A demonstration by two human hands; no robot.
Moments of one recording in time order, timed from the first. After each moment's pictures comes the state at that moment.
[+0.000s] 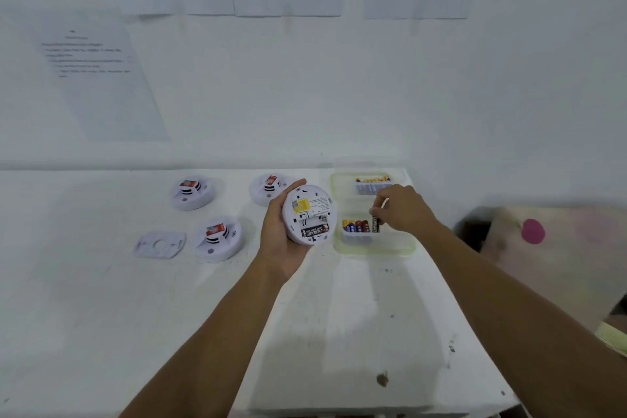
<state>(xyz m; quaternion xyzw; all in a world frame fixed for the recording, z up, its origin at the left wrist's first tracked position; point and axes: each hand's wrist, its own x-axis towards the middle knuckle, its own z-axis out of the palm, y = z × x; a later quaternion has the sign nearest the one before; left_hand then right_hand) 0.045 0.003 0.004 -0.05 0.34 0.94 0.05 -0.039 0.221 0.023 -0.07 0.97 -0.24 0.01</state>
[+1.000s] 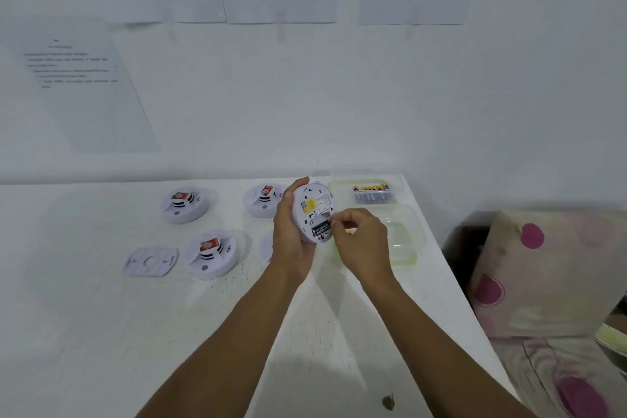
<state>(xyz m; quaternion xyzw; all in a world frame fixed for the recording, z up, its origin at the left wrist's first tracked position) 0.023 0.024 0.013 -0.04 0.38 0.92 -0.05 0.030 0.138 0.010 -0.01 0.83 -0.55 -0.12</state>
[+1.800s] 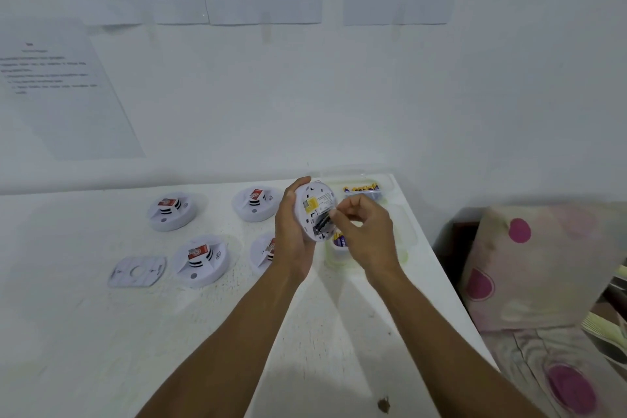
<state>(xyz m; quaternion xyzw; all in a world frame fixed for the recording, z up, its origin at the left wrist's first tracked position) 0.011 0.036 0.014 -0.02 0.43 0.90 -0.05 0.022 0.158 0.025 -0.03 0.76 -0.63 -0.13</state>
